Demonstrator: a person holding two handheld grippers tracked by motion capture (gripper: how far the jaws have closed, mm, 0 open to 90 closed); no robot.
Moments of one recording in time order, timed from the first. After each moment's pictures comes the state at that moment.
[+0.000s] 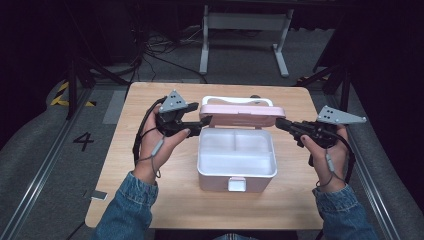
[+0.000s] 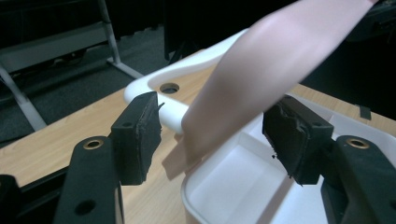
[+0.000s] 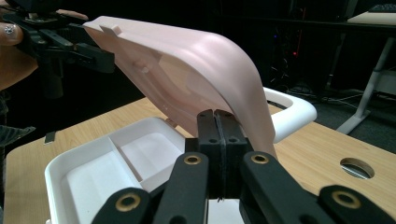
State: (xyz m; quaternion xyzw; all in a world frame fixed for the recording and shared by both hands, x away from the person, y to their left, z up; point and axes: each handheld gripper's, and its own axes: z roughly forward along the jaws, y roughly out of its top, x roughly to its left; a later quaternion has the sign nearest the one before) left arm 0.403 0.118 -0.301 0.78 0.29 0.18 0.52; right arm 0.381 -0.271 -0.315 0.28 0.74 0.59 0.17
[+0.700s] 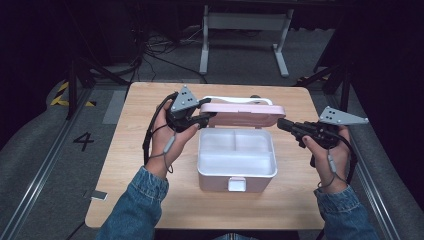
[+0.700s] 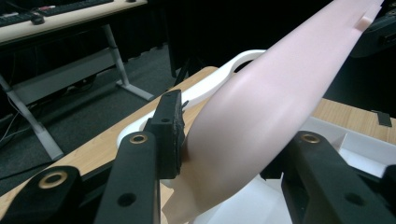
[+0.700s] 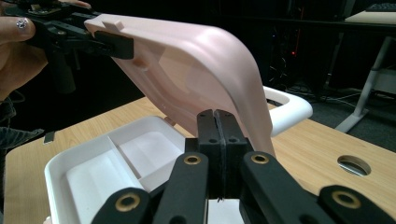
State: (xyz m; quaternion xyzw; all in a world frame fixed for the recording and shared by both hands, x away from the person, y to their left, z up) left arm 0.409 0.100 -0.294 0.78 0.26 0.22 0.53; right arm 0.378 -0.277 -0.316 0.29 0.73 0.59 0.18
